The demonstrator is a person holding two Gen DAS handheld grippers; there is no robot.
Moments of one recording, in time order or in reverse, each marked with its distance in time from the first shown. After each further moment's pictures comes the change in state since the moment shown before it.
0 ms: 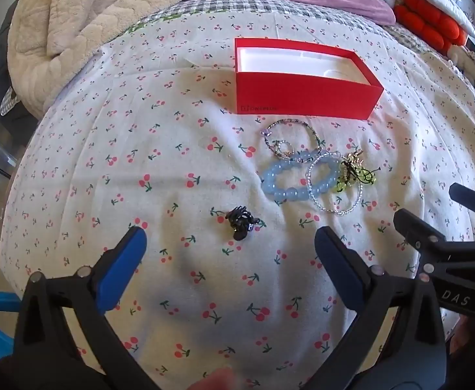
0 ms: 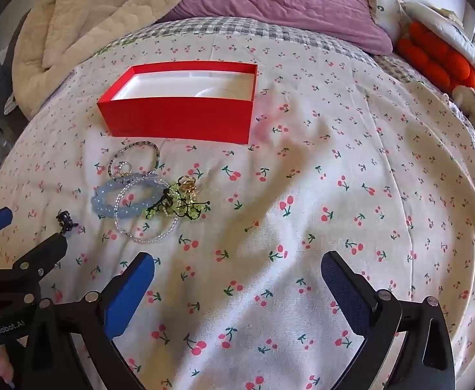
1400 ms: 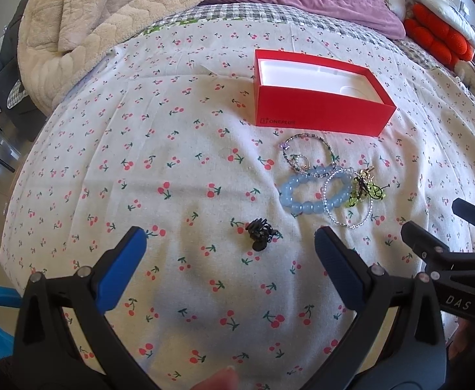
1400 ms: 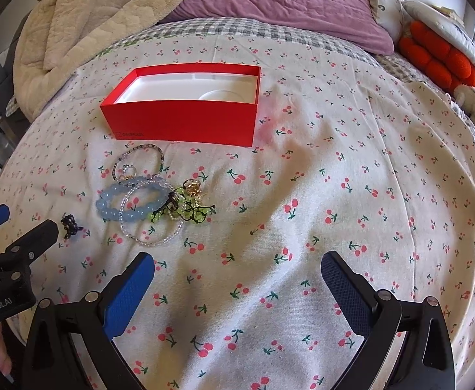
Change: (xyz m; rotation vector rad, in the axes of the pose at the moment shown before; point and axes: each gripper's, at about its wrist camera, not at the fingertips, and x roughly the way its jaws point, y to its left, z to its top) left arm -0.004 0.016 0.004 -0.044 -0.033 0.024; right arm -0.002 0.003 0.003 0.006 0.011 0.011
